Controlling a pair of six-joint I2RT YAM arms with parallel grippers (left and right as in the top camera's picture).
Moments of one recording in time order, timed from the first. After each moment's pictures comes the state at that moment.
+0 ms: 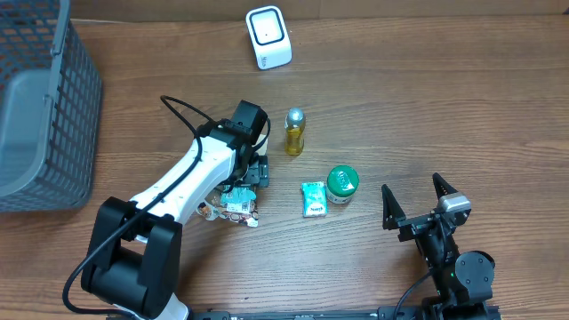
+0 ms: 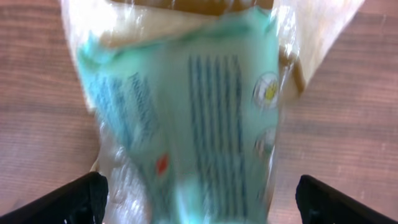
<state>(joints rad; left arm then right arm) -0.40 1.77 1.19 -0.93 -0.13 -0.45 0.13 0.01 0.02 -0.03 -0.12 0.10</state>
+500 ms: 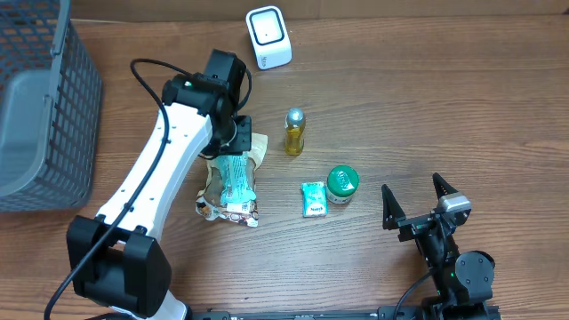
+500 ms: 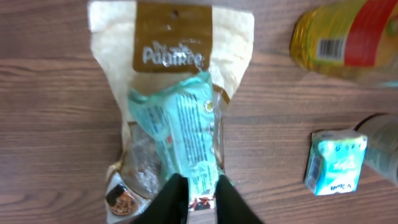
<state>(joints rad) -0.32 1.76 1.53 -1.19 0.02 -0.33 0.13 0.01 0.02 -0.03 -0.12 0.10</state>
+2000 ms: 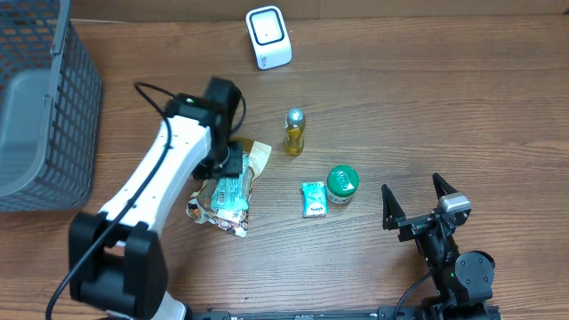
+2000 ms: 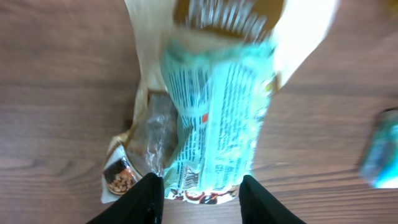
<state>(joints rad) -0.28 1.72 1.40 -1.20 -0.02 -0.33 0.13 0.01 0.02 -0.03 -0.12 0.10</state>
